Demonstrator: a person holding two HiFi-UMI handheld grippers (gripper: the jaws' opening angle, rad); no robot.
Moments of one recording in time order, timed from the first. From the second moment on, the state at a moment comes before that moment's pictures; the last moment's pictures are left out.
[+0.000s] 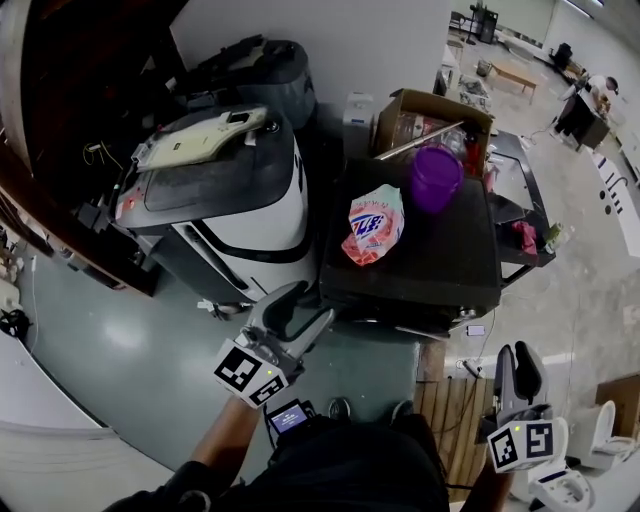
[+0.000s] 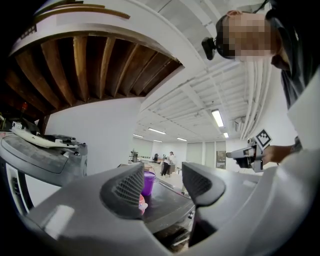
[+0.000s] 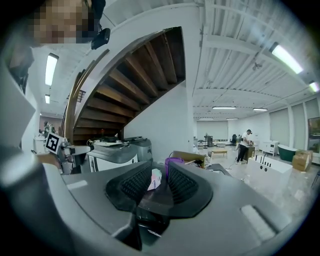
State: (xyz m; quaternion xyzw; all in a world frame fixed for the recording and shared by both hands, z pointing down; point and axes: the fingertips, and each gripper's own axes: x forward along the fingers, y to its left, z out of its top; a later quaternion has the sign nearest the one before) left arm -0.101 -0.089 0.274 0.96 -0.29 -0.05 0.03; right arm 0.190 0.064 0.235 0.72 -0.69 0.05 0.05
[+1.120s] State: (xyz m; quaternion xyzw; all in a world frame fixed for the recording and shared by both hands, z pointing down) left arm -0.096 -0.116 0.327 0.91 -0.41 -0.02 0.09; right arm 0.231 -0.068 0.243 0.63 -0.77 0.05 0.07
